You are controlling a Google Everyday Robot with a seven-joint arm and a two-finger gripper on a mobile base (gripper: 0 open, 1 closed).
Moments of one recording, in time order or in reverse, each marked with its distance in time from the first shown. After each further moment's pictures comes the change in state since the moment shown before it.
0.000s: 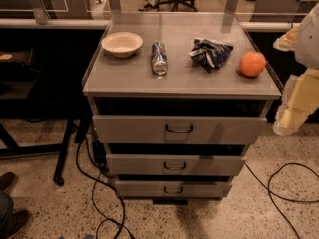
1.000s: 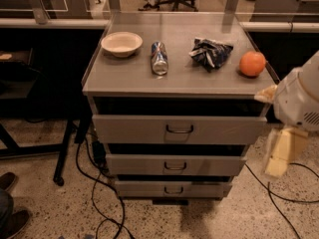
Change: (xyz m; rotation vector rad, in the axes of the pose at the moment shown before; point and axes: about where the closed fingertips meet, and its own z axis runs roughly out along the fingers) arm 0.026 0.048 0.086 -0.141 -0.034 -0.022
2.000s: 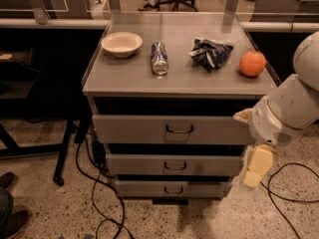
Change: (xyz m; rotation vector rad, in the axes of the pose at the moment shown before) arm -0.001 0.005 0.081 -0.098 -0.060 -0.023
